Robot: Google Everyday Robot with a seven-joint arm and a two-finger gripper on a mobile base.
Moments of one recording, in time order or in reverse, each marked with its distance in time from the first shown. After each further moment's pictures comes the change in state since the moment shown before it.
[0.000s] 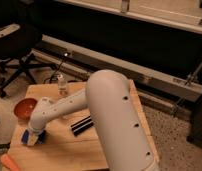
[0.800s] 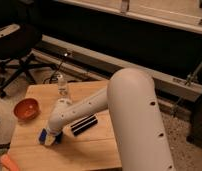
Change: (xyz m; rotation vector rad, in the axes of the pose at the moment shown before) arm 0.084 0.017 -0.038 0.027 0.077 0.103
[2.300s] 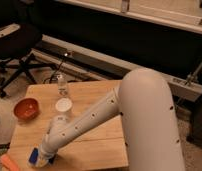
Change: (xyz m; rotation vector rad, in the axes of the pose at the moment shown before) arm -0.045 0.124 -0.013 -0.142 -0.150 -0.123
